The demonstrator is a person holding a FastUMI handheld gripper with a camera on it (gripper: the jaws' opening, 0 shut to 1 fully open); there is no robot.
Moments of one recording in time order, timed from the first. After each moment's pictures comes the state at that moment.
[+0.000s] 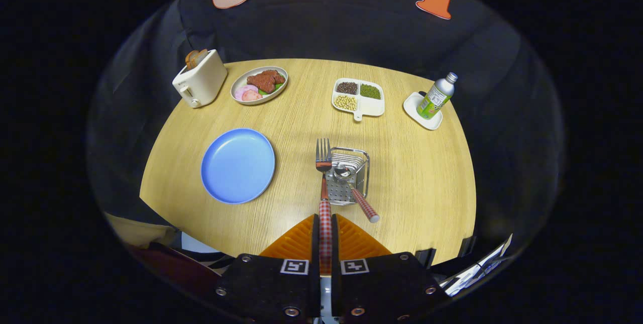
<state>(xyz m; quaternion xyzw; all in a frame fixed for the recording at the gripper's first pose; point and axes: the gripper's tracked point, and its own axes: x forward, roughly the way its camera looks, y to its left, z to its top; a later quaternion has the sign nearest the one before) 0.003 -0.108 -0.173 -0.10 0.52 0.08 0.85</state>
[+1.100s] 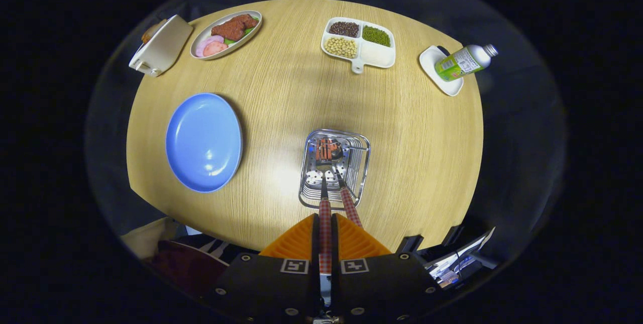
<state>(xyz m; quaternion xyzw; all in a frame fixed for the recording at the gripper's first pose) 0.043 -0.117 -0.229 -0.13 0.69 0.05 0.71</state>
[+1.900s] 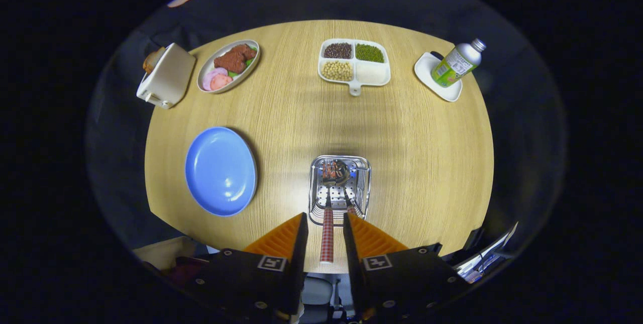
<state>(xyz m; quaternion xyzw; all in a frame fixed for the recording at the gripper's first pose) 0.072 -0.108 -0.198 -0.05 0.60 0.06 0.79</state>
